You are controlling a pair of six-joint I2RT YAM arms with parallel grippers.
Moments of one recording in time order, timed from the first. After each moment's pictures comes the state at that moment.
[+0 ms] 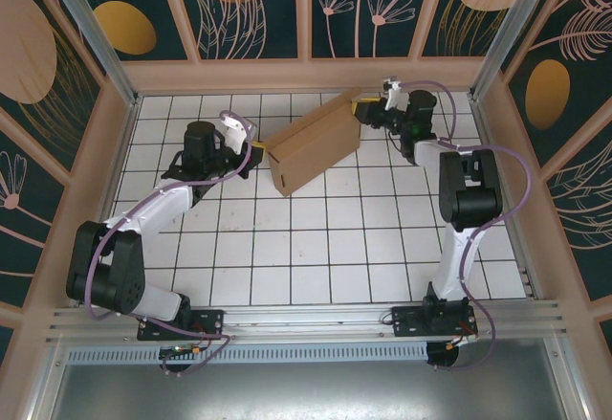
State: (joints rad) left arm -0.28 1.46 0.90 0.10 0.54 0.05; right arm 0.12 2.03 1.26 0.62 -0.78 0.34
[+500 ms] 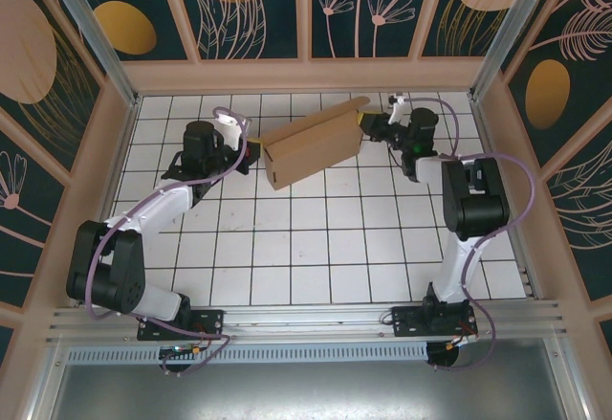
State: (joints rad) left arm -0.28 1.46 0.89 0.15 0.47 -0.10; right arm 0.13 1.92 1.01 0.79 -0.68 0.47
